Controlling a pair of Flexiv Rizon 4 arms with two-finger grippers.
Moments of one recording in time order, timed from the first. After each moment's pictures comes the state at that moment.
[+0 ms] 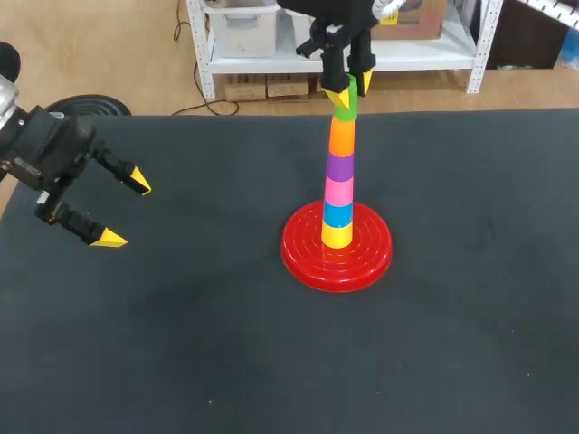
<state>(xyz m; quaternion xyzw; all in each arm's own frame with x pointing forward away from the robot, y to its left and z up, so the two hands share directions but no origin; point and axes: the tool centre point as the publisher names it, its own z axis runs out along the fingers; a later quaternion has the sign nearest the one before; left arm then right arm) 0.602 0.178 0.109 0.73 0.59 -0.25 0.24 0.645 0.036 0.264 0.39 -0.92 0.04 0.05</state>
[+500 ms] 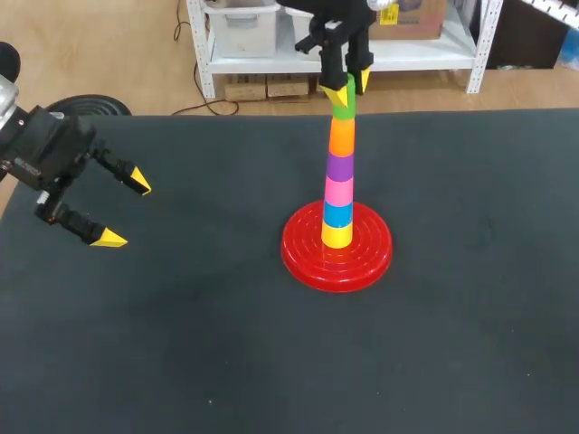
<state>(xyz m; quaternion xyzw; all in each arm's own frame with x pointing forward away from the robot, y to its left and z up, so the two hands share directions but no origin) 0.602 0.178 0.109 0.73 0.59 -0.25 0.24 0.646 0.039 0.266 0.40 -0.91 0.03 0.05</state>
